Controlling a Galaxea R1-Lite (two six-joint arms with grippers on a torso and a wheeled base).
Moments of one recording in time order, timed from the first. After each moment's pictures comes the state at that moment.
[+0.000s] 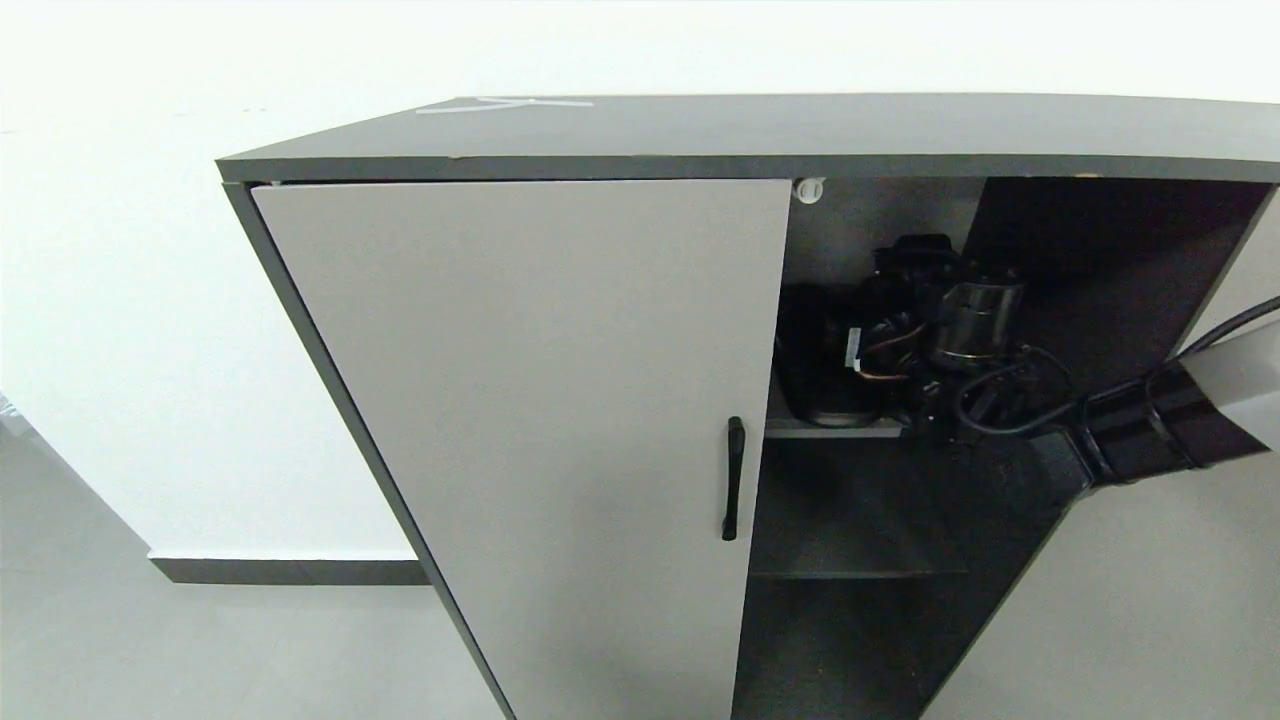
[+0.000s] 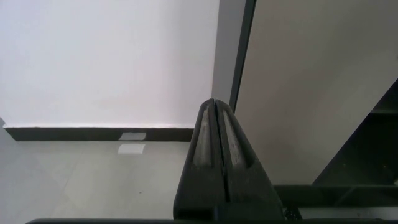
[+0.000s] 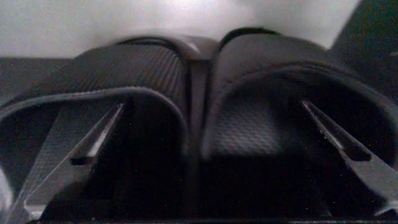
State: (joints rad) left arm 0.00 0.00 0.00 0.00 0.01 -0.02; right arm 0.48 2.04 -1.19 -0.88 -0.53 -0.04
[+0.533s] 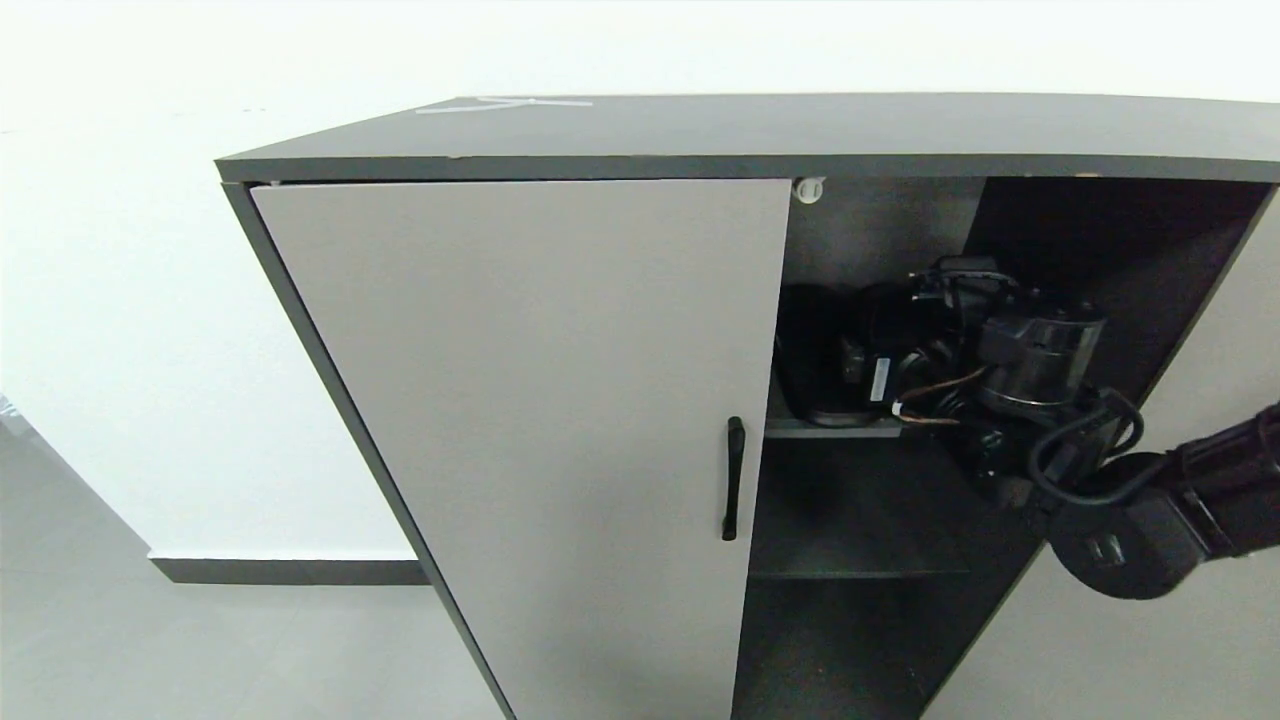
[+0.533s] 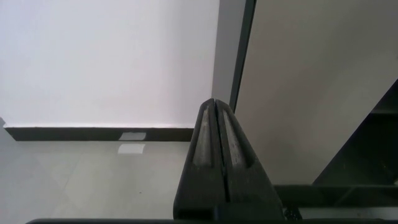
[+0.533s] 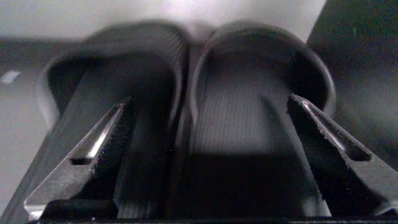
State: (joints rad) left arm 0.00 0.00 0.00 0.00 0.01 -0.02; right arm 0.54 1.87 -0.90 -1.00 -0.53 -0.02
